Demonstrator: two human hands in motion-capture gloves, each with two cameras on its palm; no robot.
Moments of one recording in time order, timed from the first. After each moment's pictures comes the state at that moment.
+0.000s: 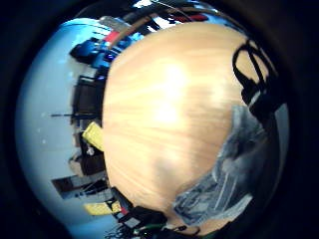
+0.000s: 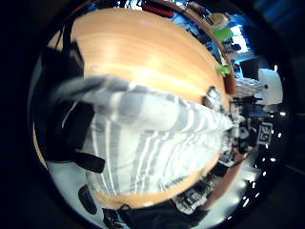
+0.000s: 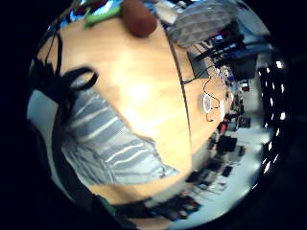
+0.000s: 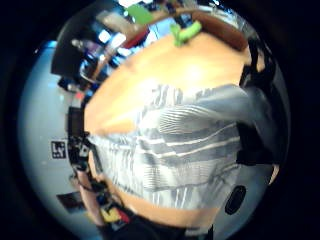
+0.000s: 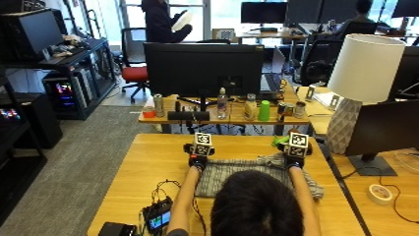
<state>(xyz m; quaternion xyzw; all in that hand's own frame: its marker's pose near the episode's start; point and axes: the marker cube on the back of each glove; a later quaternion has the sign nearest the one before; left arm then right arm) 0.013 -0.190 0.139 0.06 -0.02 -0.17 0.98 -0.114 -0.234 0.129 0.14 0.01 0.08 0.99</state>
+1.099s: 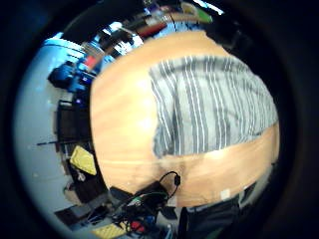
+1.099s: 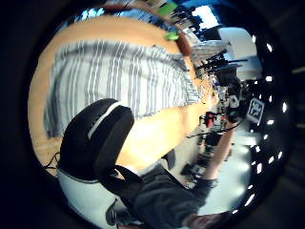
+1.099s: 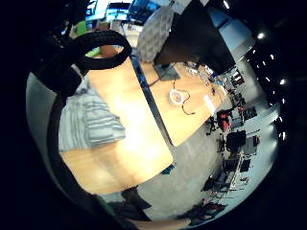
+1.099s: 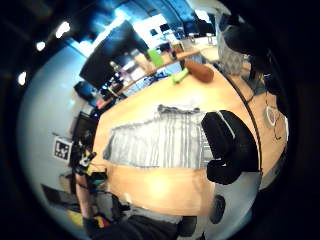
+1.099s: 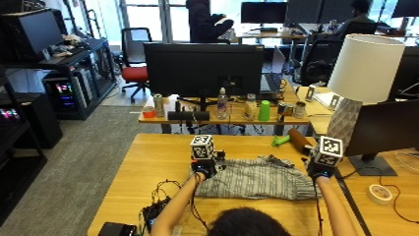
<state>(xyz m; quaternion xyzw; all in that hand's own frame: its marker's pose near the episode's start) 0.104 -0.095 0.072 0.08 0.26 0.18 0.94 -0.022 -0.163 0.086 0.24 -0.03 0.09 0.97</state>
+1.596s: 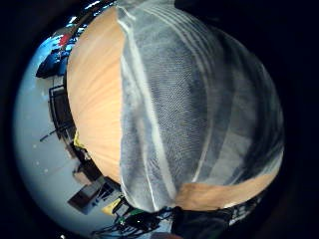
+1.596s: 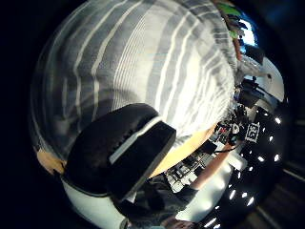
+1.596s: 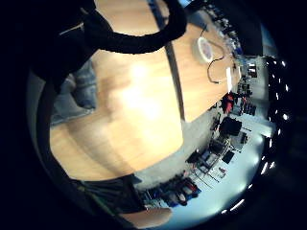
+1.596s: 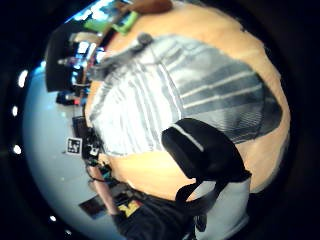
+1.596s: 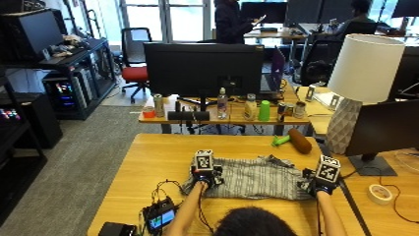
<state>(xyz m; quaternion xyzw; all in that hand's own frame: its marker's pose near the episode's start) 0.088 -0.112 0.189 -0.17 0.13 -0.04 0.98 0.018 -0.182 0.236 -0.03 -0.05 0.13 0.99</state>
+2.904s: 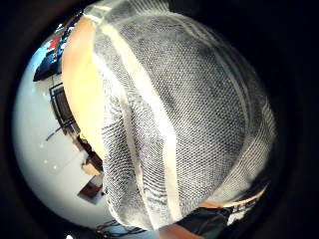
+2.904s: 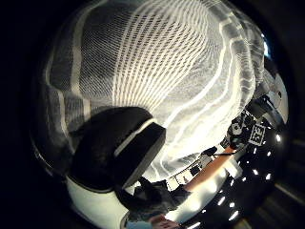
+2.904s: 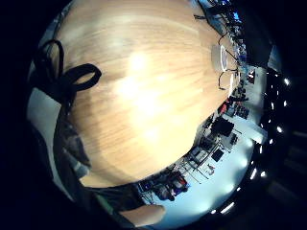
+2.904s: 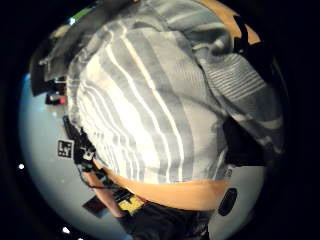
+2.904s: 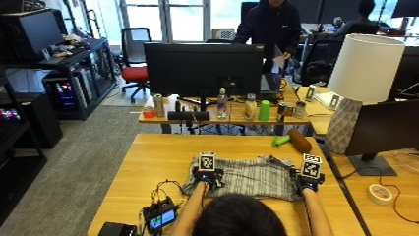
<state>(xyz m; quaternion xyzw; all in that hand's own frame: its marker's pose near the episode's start) 0.092 -0.126 0.211 -0.21 0.07 -0.08 0.97 -0.060 -0.130 0.224 -0.16 -0.03 0.13 0.98</state>
